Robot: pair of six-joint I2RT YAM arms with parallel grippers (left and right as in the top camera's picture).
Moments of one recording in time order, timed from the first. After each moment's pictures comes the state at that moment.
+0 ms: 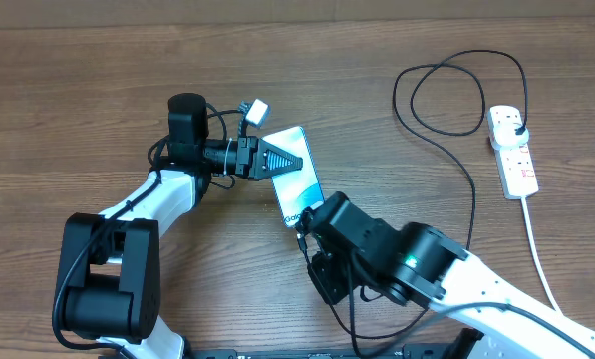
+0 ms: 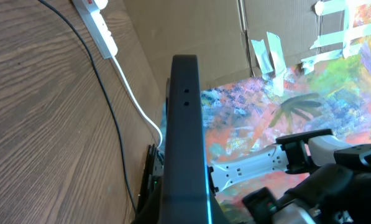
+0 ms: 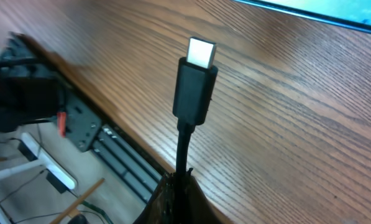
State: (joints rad) left arm -0.14 1.79 0.92 0.34 1.55 -0.74; right arm 0.95 1.28 1.13 -1.02 -0.22 0.38
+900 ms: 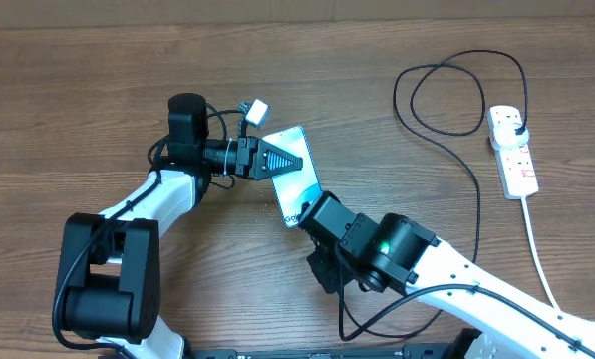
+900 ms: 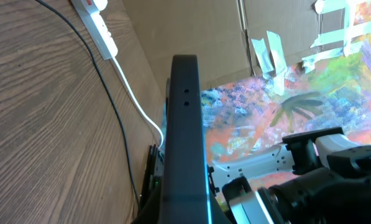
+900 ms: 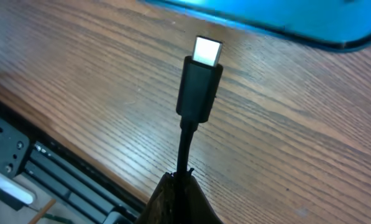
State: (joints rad) left arm -0.14 1.79 0.92 0.34 1.55 -0.73; right arm 0.94 1.37 1.12 -1.04 -0.06 0.38
